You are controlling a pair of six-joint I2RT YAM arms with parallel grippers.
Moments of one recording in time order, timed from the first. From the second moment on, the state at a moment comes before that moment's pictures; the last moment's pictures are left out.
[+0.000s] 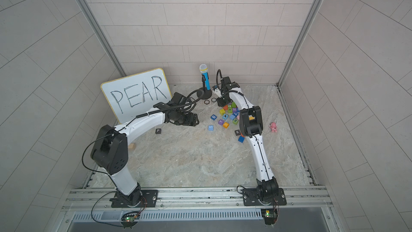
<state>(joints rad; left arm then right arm) -0.52 1.75 1.34 -0.65 0.26 -0.35 0.21 2.60 2.40 -0.97 -0.17 -0.41</state>
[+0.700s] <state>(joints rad) -0.25 1.50 1.12 -0.74 0.31 -0.39 0.24 2.46 2.30 -0.97 -0.16 -0.38</state>
